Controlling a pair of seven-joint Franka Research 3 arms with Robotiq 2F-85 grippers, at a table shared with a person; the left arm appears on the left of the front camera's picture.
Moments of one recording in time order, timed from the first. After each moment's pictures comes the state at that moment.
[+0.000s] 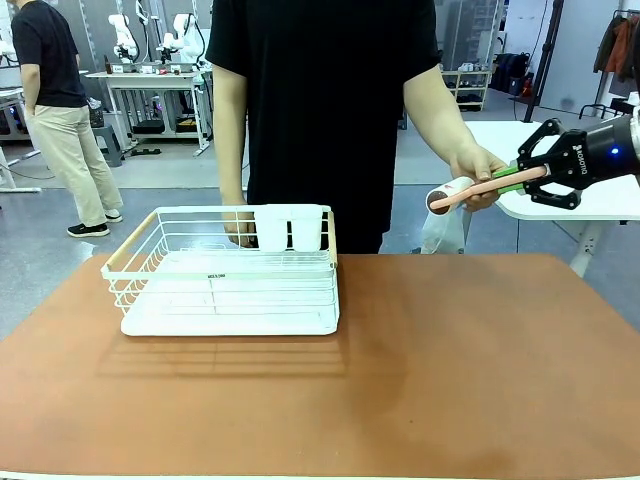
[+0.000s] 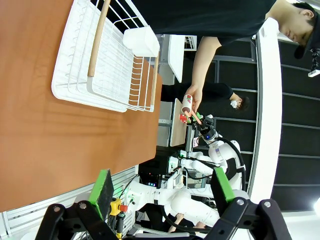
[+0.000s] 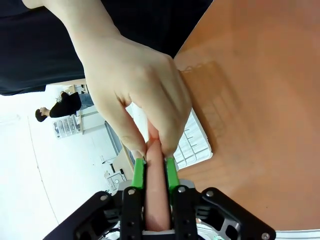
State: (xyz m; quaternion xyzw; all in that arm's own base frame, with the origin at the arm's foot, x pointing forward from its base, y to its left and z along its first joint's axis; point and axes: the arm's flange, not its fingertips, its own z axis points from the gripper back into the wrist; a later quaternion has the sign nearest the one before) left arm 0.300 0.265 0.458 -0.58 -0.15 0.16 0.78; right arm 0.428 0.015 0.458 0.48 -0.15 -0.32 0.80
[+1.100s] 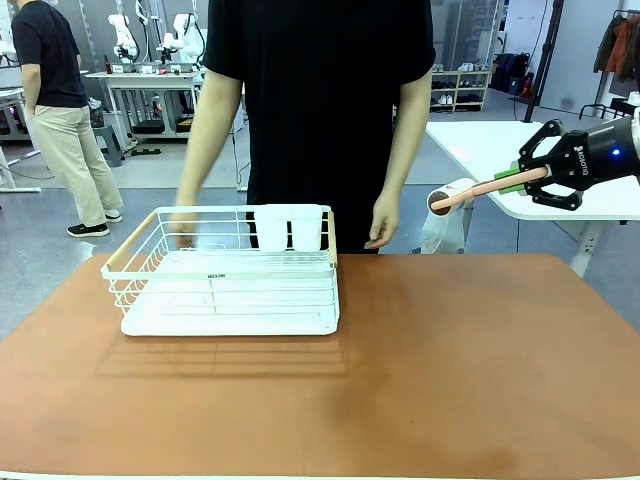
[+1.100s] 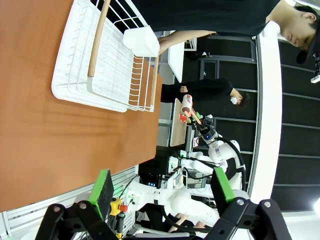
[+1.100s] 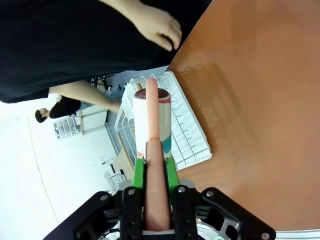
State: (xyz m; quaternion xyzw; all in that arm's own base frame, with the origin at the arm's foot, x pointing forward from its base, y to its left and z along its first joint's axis) left arm 0.300 0.265 0.458 -0.58 -0.15 0.16 0.78; right arm 0.428 0.013 0.457 0.48 -0.15 -0.33 0.80
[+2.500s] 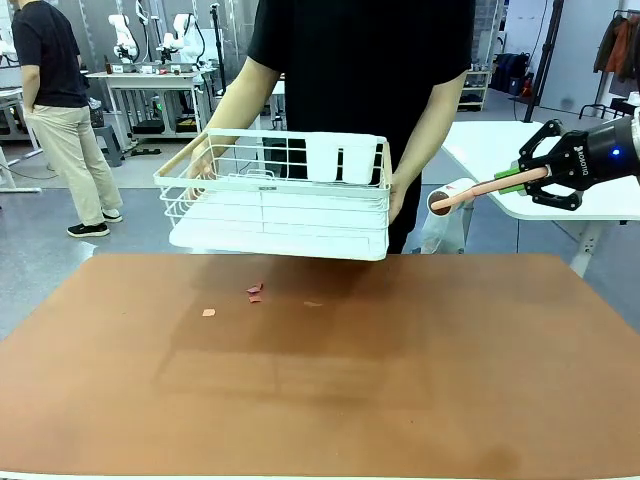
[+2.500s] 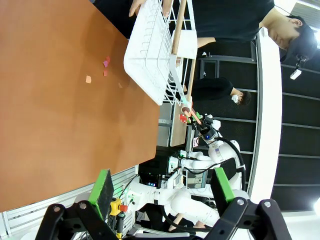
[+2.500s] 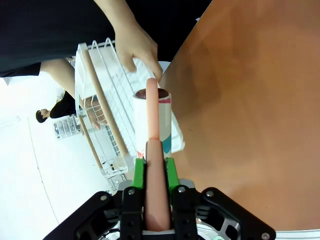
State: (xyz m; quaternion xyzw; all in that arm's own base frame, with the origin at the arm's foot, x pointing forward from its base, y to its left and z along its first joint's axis) left arm 0.300 0.265 0.458 -0.58 -0.15 0.16 0.78; right arm 0.428 0.013 0.457 0.48 -0.15 -0.33 0.80
